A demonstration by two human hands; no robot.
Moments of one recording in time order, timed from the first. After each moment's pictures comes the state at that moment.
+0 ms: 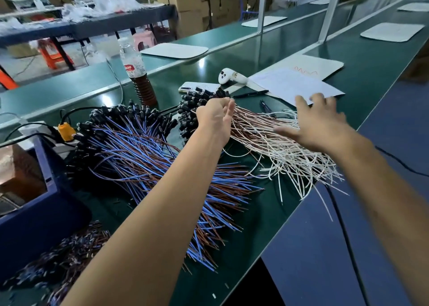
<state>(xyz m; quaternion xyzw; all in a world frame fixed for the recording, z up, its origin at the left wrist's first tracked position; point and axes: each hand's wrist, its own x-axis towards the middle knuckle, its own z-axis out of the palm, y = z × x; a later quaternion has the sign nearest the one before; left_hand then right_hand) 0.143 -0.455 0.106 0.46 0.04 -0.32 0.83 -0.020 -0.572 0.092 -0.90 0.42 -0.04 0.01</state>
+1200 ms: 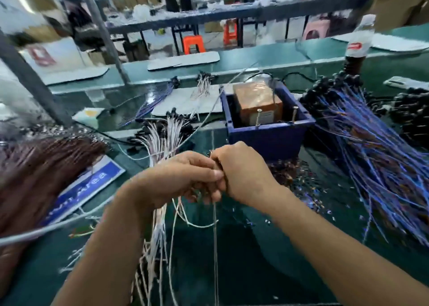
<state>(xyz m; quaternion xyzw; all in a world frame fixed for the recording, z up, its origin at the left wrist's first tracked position) 0.114 0.087 0.101 0.77 -0.14 -0.32 0.54 0.115 -0.079 0.072 -0.97 -0.16 -0.07 0.15</state>
